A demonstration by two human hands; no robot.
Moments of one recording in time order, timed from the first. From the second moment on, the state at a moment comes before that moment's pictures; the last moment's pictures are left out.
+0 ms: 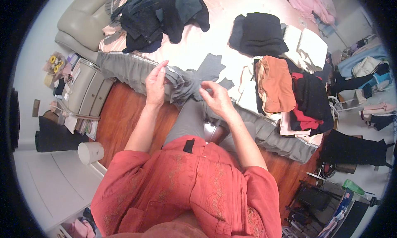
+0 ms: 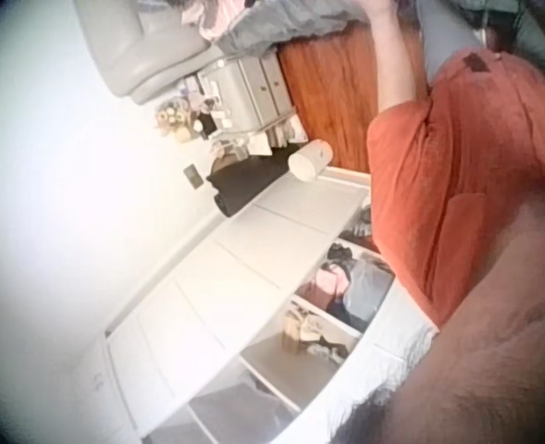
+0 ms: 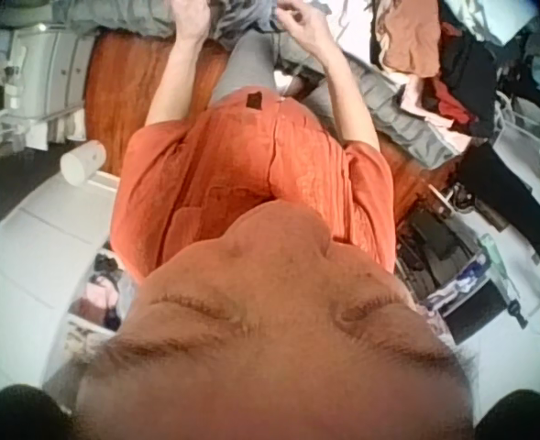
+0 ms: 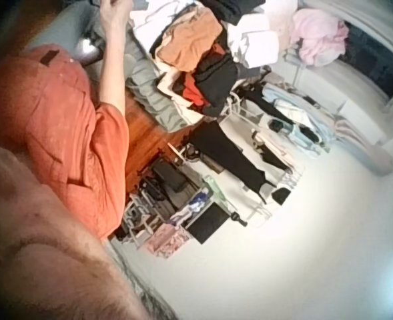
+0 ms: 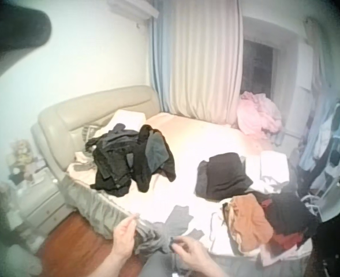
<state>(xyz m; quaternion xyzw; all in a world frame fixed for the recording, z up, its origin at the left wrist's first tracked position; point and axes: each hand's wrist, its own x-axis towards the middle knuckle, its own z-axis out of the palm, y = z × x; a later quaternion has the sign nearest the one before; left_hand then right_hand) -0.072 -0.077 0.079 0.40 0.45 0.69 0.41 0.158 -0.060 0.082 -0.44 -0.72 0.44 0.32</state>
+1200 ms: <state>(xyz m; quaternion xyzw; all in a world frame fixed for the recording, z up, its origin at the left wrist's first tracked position) -0.164 -0.096 0.138 0.25 0.37 0.81 0.39 0.264 -0.022 0.098 -0.23 -0.23 0.66 0.68</state>
